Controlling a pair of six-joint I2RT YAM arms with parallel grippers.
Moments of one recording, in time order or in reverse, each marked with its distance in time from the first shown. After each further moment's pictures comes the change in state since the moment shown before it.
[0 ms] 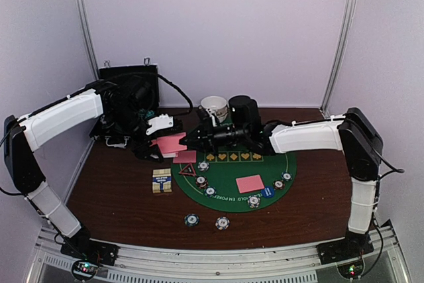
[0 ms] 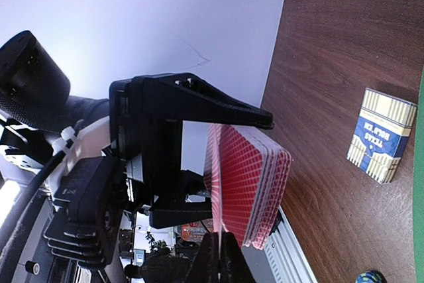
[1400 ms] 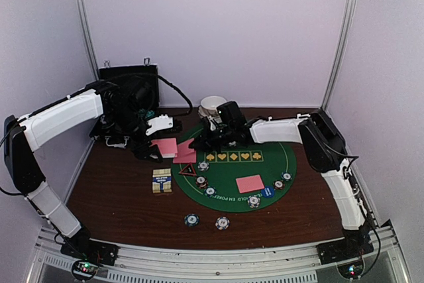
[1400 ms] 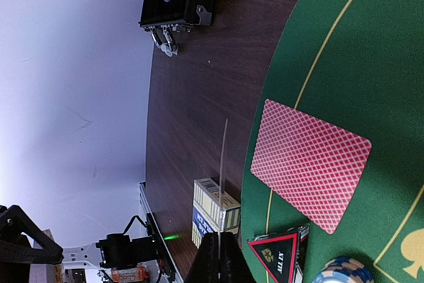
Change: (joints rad) left arm 0.000 0.000 -0.002 -0.002 -0.020 0.000; right arm -0.134 0.389 0.397 -0.389 0.085 -0.283
